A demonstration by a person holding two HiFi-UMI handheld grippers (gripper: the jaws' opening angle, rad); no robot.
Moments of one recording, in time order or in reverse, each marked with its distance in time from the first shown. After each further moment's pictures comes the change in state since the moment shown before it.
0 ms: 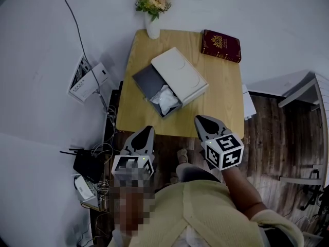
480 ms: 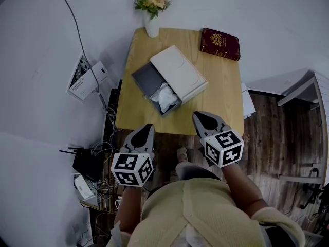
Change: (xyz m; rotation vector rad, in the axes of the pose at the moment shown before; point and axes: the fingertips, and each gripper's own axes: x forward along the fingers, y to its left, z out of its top) left arm 0.000 -0.005 0.001 0.013 0.005 -0.015; right arm 0.000 0.006 0.010 -0.019 -0.022 0.025
